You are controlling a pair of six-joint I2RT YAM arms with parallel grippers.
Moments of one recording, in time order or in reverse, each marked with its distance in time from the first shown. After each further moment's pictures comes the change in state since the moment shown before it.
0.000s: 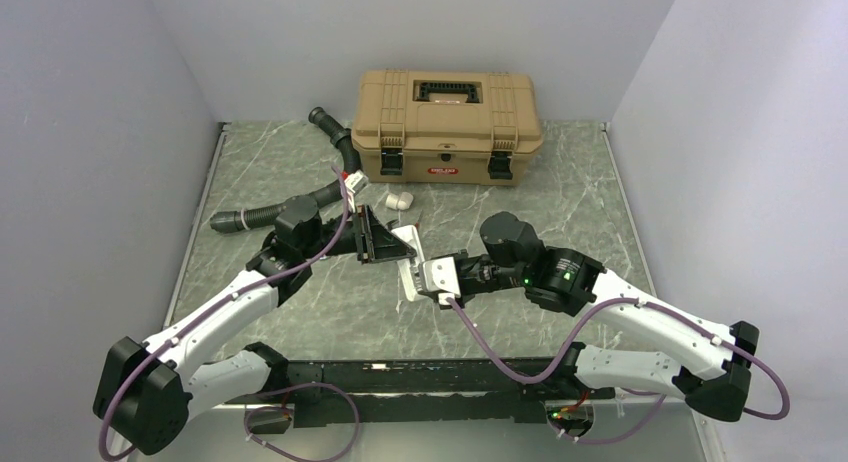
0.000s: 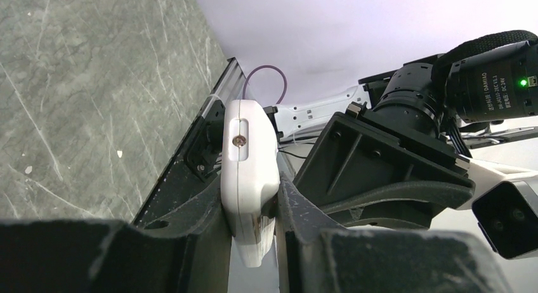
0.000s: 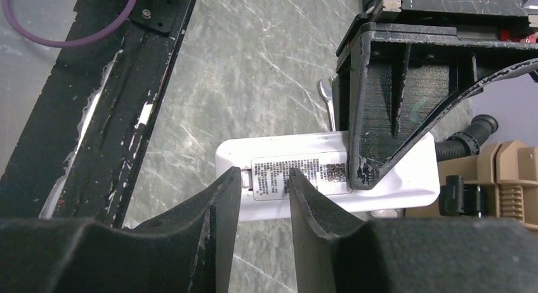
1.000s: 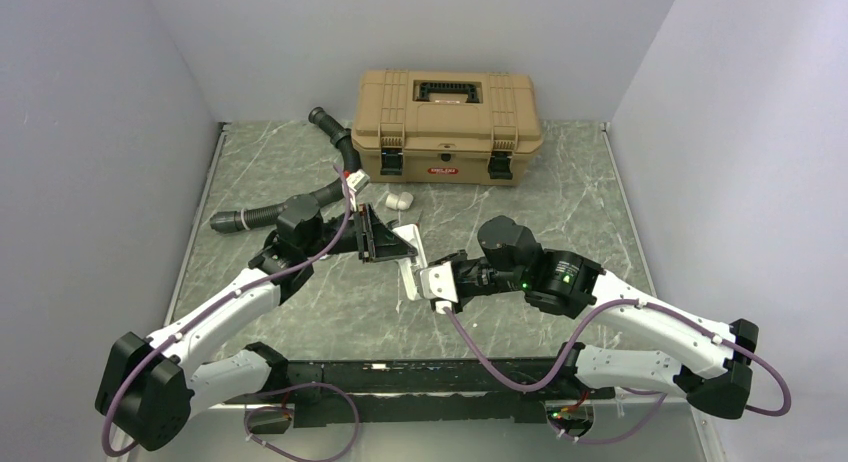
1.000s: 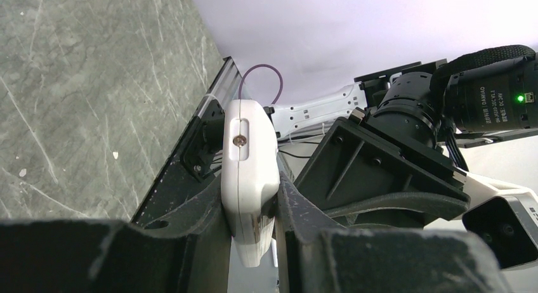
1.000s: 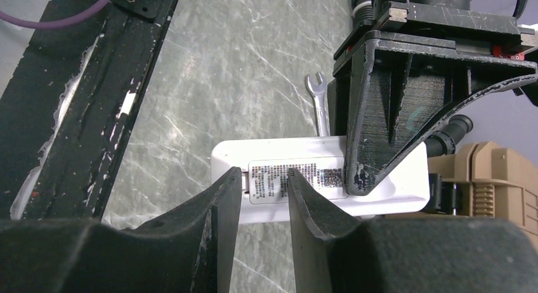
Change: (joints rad) left arm 0.000 0.024 0.000 0.037 0.018 -0.026; right arm 0.029 0.000 0.000 -0.007 0.072 -0.061
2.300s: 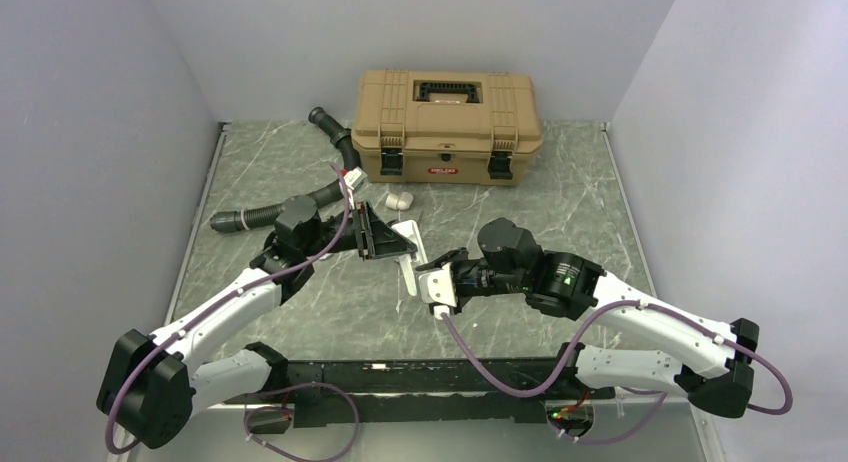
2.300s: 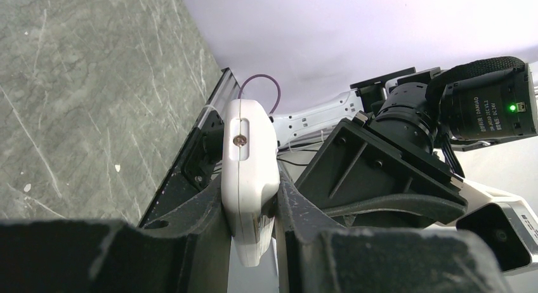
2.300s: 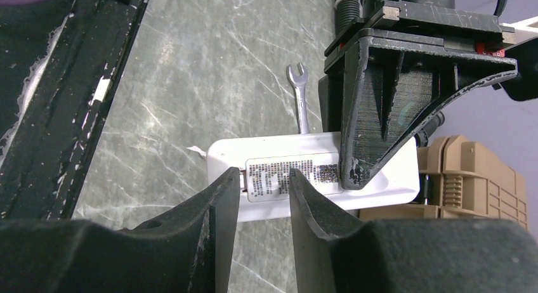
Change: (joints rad) left arm 0.009 0.012 -0.019 0.082 -0.005 -0.018; right arm 0.018 -0.005 0.001 0.000 0.077 -0.063
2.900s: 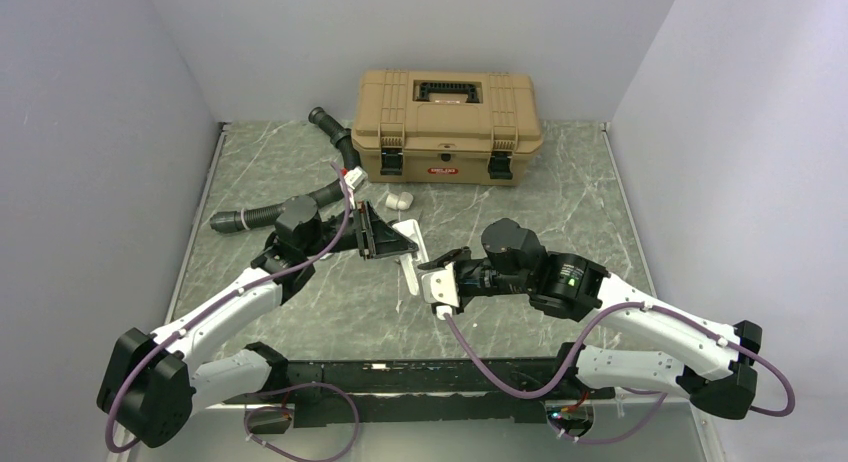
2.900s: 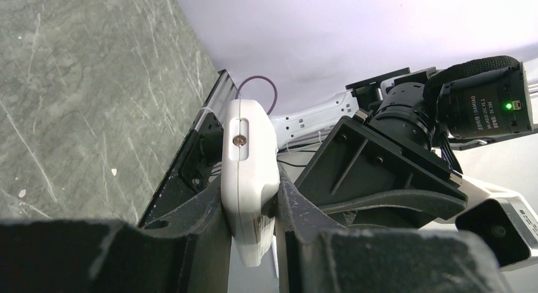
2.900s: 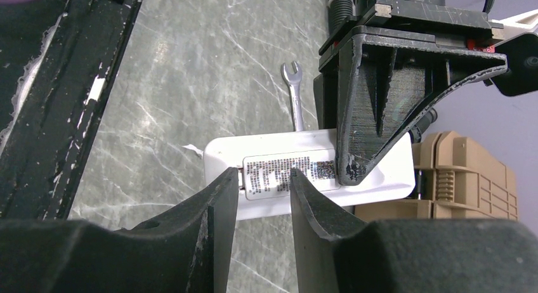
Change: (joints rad) left arm -0.006 0.006 0.000 0.021 -0.003 -0.008; right arm 0.002 -0.019 0.000 0.000 0.017 0.001
